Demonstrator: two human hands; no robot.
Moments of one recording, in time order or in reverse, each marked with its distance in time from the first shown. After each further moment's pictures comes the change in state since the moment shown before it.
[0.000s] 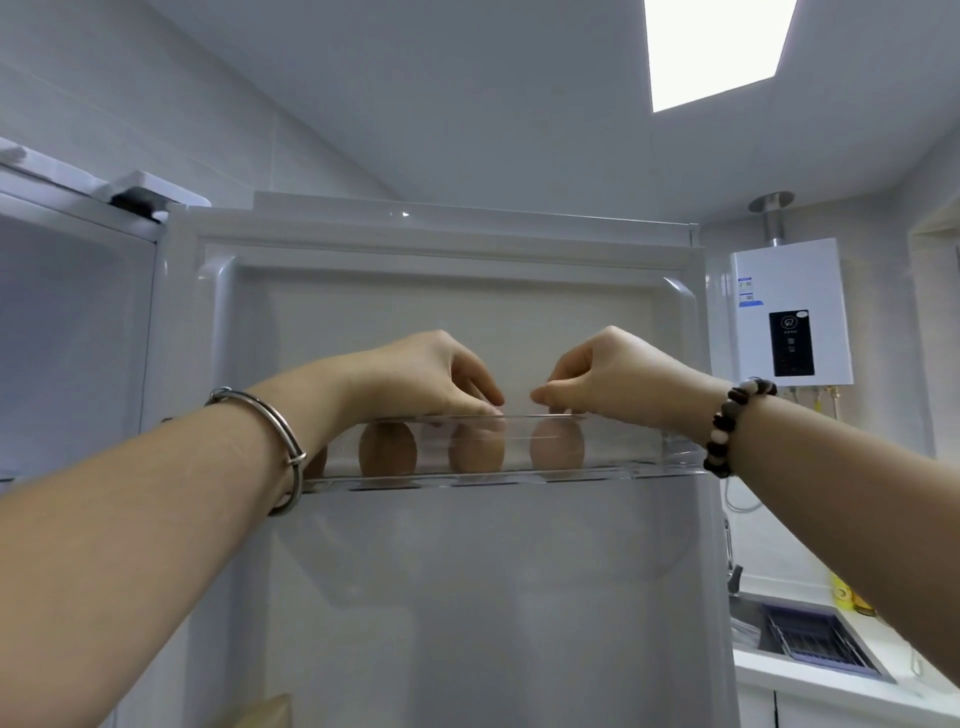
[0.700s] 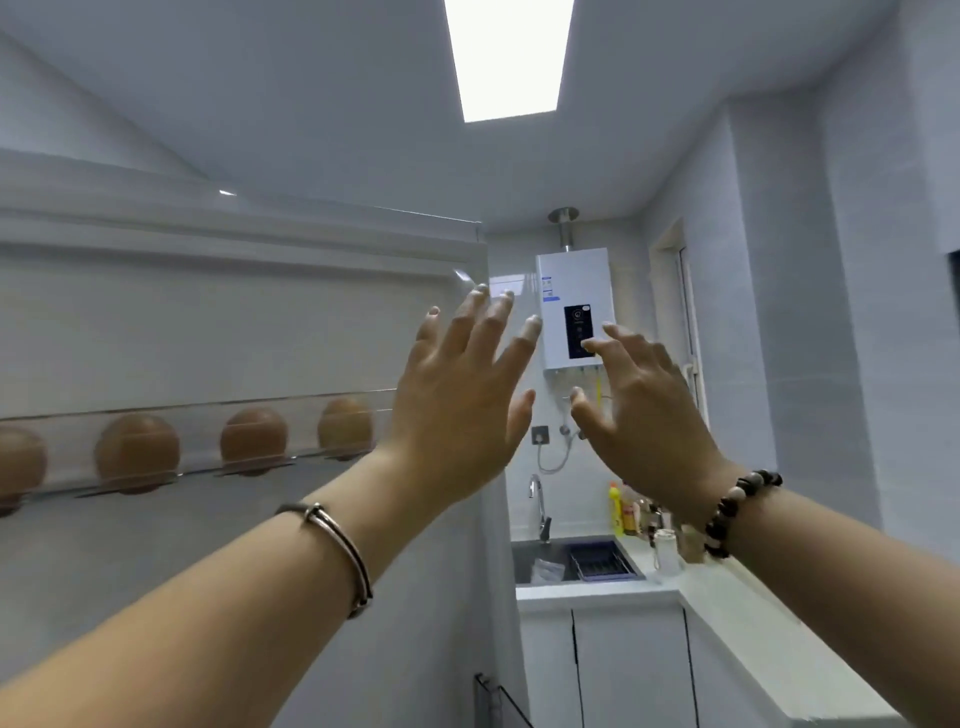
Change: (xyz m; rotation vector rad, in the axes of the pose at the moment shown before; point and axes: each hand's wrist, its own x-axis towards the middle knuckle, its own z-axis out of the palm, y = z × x) left_hand 0.023 0.121 0.137 0.588 0.644 0.539; right_hand -0.146 0.093 -0.060 -0.511 0.558 0.096
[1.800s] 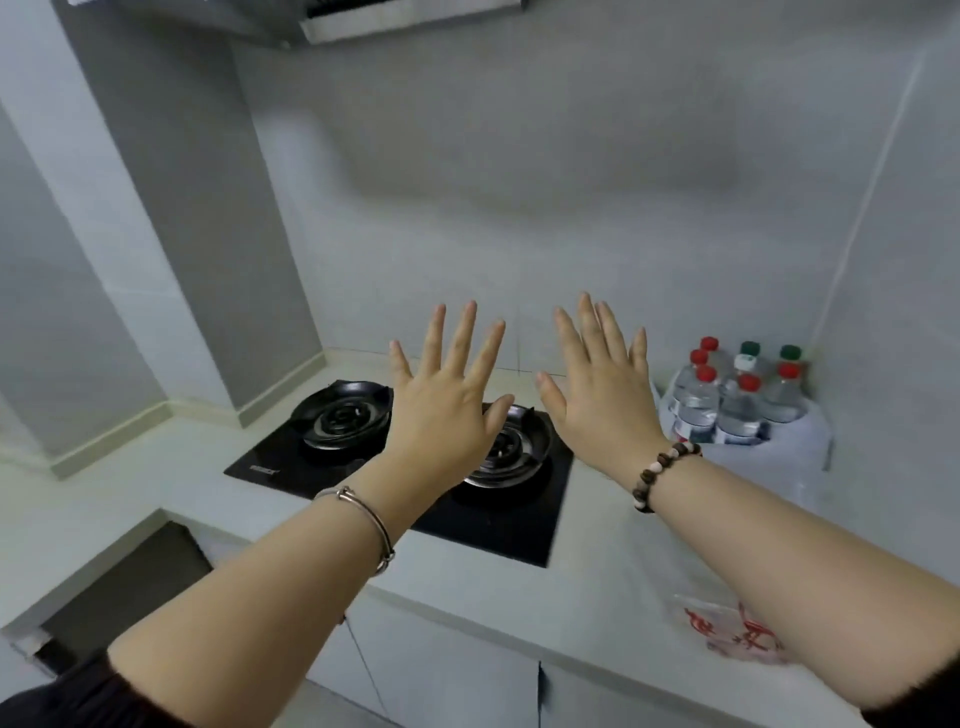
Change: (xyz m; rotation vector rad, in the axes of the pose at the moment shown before) left_hand 0.083 0.781 0.006 -1.141 -0.171 0.623; right_hand -0.385 0.430 -0.433 -1.151 -0.294 0.932
